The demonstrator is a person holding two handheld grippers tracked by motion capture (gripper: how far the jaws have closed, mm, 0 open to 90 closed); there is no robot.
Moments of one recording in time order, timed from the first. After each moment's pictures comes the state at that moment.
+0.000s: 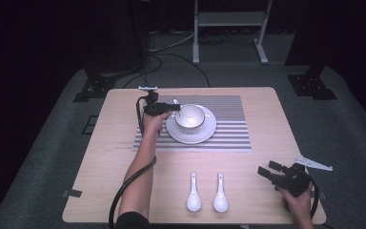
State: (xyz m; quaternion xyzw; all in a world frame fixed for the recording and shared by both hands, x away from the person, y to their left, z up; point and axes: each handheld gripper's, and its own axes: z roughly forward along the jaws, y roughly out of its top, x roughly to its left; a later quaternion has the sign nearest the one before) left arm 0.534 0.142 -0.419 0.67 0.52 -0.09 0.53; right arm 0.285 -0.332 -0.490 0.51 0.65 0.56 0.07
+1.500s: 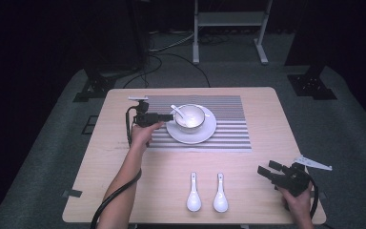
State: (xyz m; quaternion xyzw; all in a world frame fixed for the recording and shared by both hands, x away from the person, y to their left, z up) left arm 0.498 0.173 -0.429 0.67 0.52 -0.10 0.52; right arm 0.286 -0.332 -0.490 0.51 0.65 0.56 0.07
